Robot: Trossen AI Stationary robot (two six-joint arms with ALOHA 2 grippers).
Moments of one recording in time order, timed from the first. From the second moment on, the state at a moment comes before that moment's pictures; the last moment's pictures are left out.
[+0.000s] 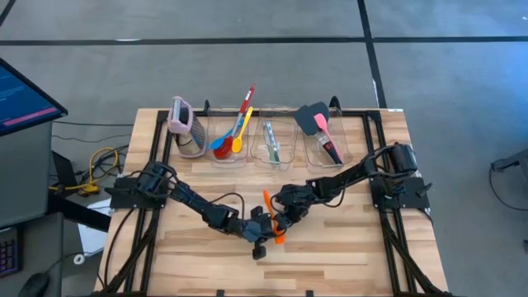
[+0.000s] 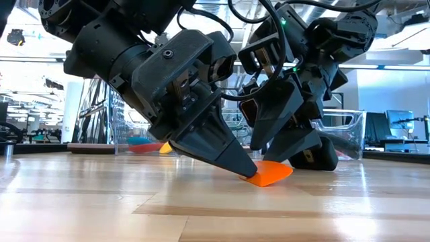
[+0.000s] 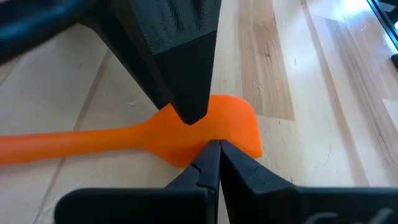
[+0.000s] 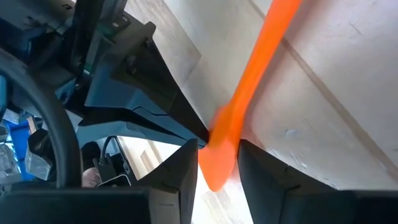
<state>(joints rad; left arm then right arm) -0.39 2.08 1.01 0.41 -0.26 -0.46 0.19 1.92 0.86 0.27 -0.46 1.20</state>
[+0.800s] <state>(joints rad) -0.37 2.08 1.01 0.43 -0.26 -0.42 0.19 1.92 0.91 0.20 -0.48 1.09</state>
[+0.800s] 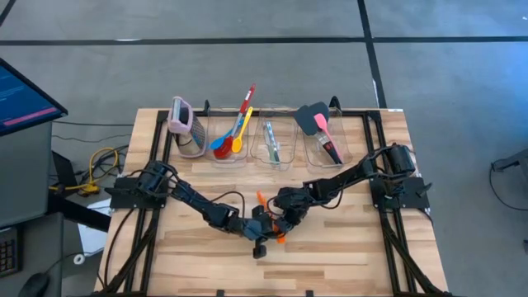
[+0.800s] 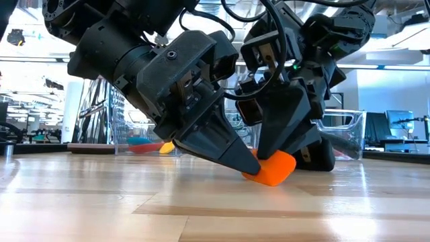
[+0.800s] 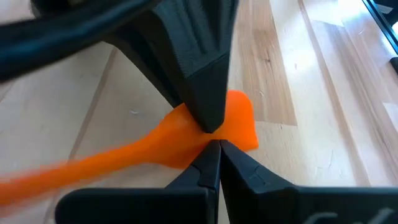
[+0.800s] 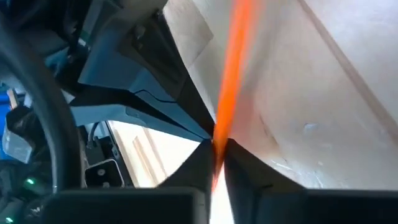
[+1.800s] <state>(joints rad) -0.45 1.77 0.81 0.42 -0.47 -0.38 0.20 1.67 0.91 -0.14 -0.34 0.85</state>
